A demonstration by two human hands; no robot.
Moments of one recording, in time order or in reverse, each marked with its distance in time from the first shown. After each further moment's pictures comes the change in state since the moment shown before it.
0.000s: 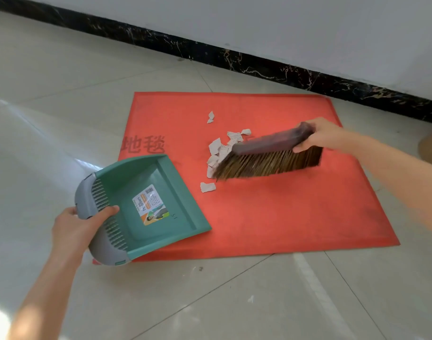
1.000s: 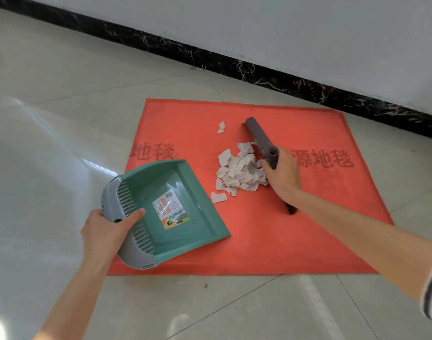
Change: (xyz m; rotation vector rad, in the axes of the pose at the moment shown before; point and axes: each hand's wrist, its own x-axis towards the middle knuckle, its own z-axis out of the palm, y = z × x) left_hand 0.004 -0.001 0.034 0.069 0.013 0.110; right_hand 0.024 -0.026 0.143 -0.065 0.577 -0.078
